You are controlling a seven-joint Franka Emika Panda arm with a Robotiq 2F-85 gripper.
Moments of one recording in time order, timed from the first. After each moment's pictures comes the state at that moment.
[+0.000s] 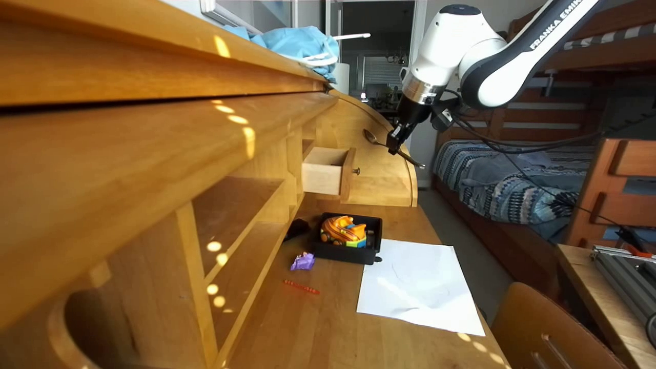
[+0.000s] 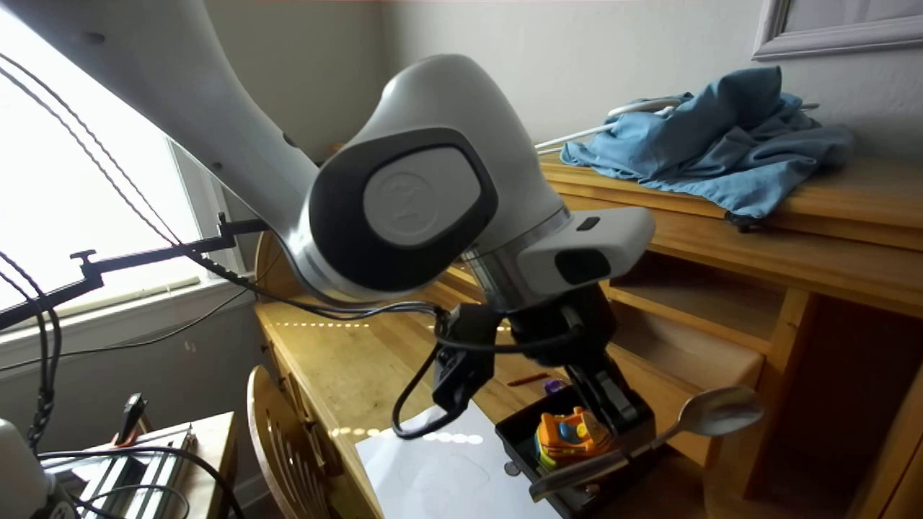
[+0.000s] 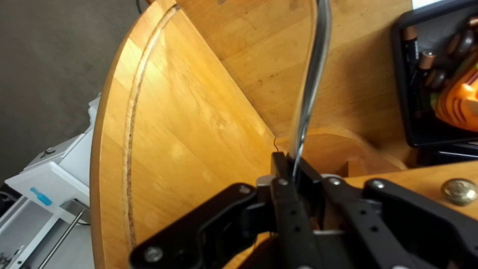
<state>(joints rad) 0.15 0.08 -0.51 -2.33 -0.68 2.85 0.51</state>
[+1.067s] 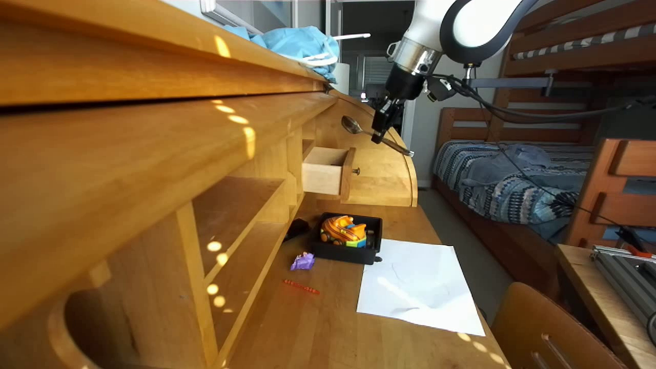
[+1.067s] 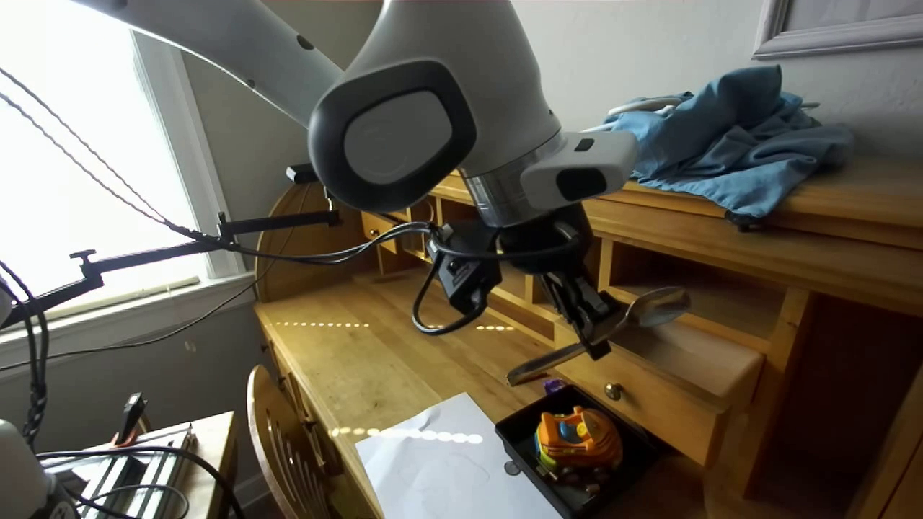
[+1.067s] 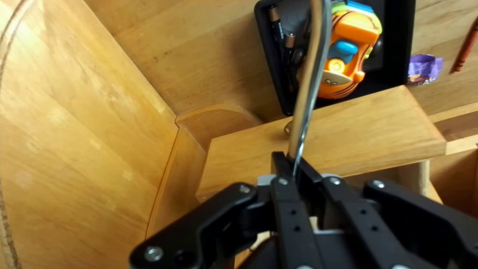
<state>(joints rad) -0.02 -0.01 -0.18 -2.30 -0.09 2.73 0.01</state>
